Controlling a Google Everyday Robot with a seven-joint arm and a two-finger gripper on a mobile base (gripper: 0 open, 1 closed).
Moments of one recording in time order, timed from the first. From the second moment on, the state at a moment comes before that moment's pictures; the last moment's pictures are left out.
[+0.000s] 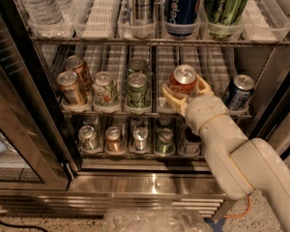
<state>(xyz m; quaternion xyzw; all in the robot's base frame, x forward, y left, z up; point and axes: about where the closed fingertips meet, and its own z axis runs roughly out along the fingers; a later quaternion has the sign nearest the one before) 0.578 -0.118 0.881 -0.20 0.63 0.04 0.75</state>
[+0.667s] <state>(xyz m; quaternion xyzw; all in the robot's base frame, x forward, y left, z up) 0.561 -0.125 0.885 -0.28 0.62 0.02 0.73</state>
